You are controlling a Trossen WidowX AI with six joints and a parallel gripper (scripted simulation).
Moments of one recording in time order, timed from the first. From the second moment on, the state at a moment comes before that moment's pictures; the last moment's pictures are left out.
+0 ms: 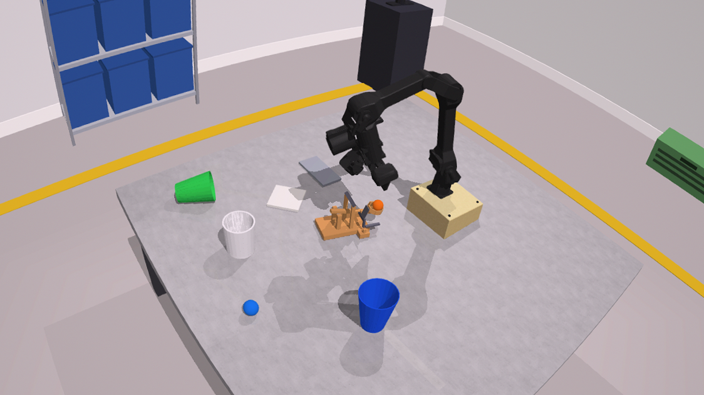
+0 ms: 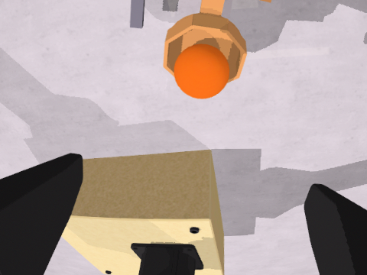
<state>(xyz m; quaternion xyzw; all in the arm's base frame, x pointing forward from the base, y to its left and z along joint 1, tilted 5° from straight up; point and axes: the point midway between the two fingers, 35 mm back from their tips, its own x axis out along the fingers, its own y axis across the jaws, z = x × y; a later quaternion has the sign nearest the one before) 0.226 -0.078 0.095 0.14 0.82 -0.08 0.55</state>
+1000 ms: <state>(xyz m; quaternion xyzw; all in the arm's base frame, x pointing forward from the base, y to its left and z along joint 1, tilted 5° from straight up) 0.461 -0.151 0.168 0.13 0.50 -0.16 0.84</state>
